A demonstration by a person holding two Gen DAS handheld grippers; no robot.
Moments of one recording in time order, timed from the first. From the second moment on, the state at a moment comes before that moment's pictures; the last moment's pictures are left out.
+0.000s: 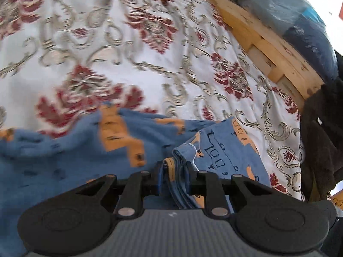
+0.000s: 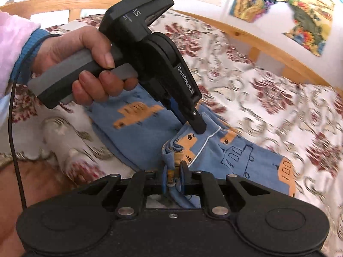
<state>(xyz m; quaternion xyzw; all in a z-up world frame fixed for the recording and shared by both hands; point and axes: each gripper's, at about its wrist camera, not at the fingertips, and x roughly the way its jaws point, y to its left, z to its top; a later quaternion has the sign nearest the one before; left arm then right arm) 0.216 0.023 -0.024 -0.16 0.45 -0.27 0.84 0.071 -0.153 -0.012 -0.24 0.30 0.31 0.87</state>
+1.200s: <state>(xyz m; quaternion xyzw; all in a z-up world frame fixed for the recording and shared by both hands) 0.119 0.051 -0.020 -0.24 0.41 -0.30 0.83 0.209 -0.183 0.009 -0.07 0.37 0.39 0.84</state>
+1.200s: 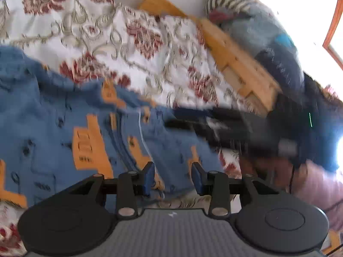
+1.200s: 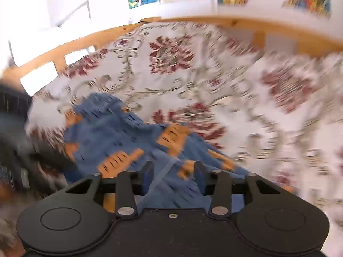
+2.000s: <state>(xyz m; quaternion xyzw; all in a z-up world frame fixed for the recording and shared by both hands) 0.051 0.166 0.015 -0.22 0.33 -0.05 0.92 0.288 0.021 0.002 -0.16 0.41 0.54 0.72</state>
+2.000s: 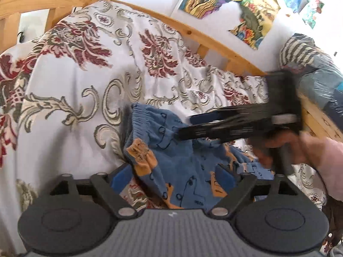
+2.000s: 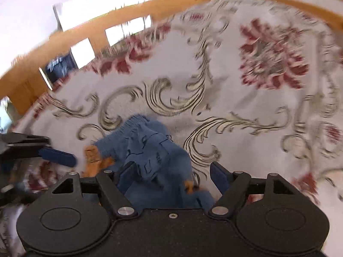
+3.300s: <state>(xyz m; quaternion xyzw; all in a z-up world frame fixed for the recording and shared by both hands) 0.092 0.155 -0.009 -0.20 0.33 -0.04 0.92 0.351 0.048 0.007 -0.17 0.45 0.58 0.65</state>
